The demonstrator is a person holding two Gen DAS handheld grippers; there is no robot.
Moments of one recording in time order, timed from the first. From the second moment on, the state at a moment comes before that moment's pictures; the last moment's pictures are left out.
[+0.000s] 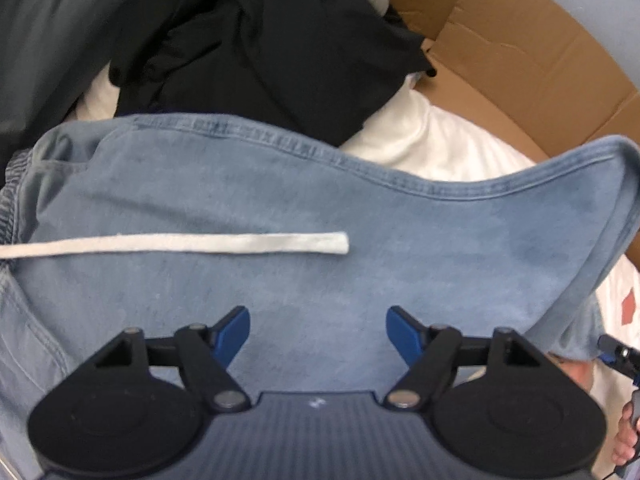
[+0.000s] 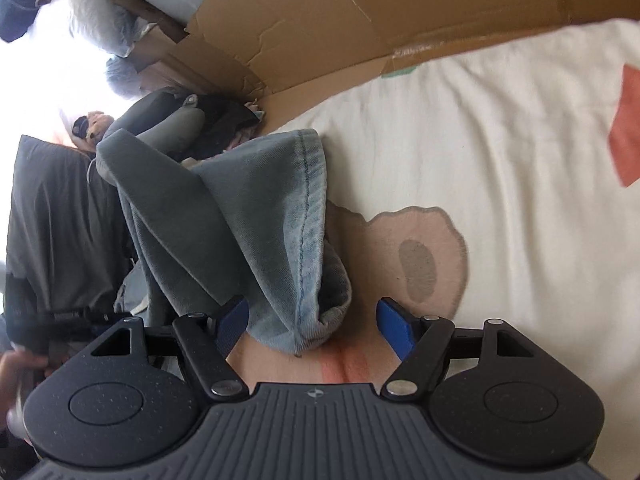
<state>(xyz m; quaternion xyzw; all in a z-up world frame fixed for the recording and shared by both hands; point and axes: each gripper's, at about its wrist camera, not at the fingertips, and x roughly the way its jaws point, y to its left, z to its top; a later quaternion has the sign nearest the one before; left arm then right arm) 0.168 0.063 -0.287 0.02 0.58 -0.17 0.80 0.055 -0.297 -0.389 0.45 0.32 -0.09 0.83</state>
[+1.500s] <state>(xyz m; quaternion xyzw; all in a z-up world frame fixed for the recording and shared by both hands) 0.159 0.057 -0.290 0.04 0.59 -0.17 0.79 -0.107 -0.361 -0.266 0.45 0.19 -0.24 0.84</state>
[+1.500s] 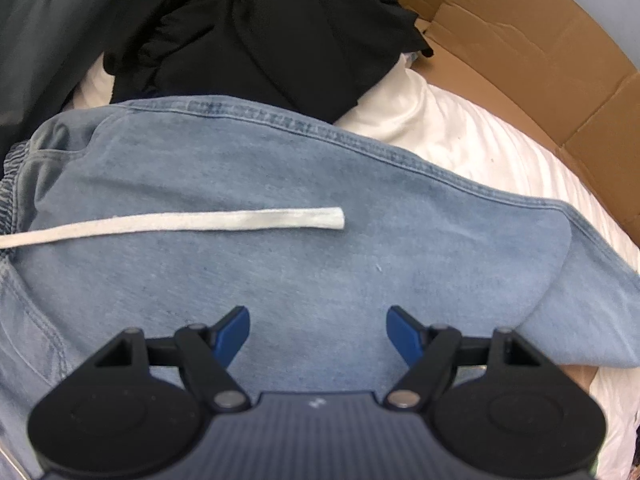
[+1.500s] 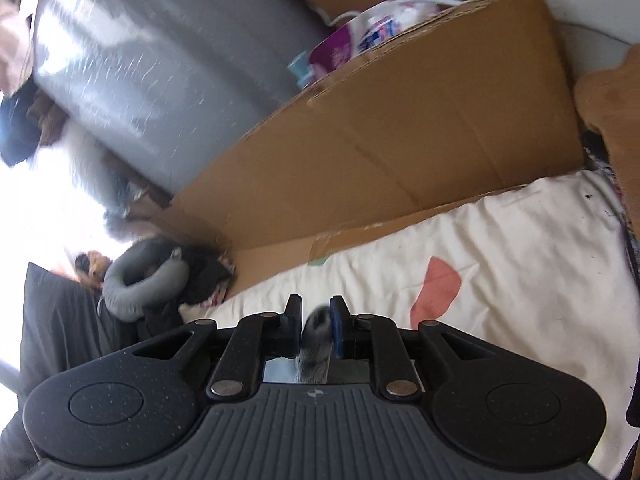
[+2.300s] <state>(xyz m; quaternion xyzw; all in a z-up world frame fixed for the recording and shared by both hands) 0.150 0.042 -0.291 0.07 0.58 -0.20 0.78 -0.096 -0.293 -0.330 0.25 0.39 -0.26 0.85</state>
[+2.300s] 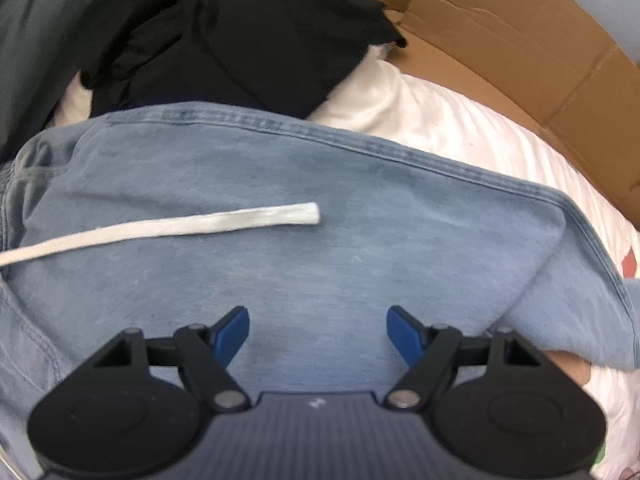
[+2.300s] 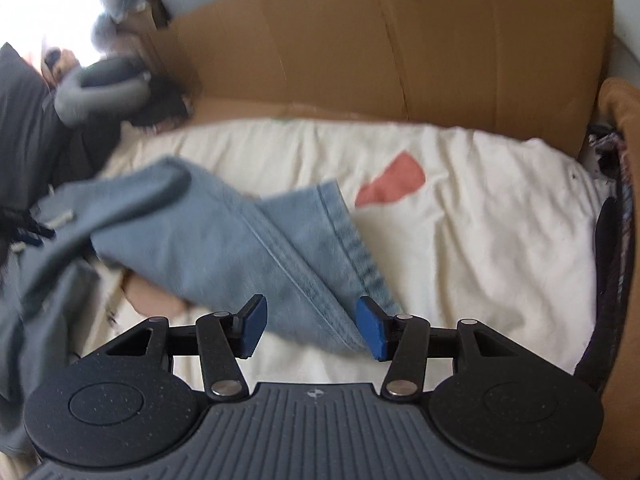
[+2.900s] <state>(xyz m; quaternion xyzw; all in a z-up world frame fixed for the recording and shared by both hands) 0.145 0.033 -0.295 0.07 0.58 -0.22 0.78 -0.072 -0.282 -0.368 0.15 0.46 -0.25 0.84</state>
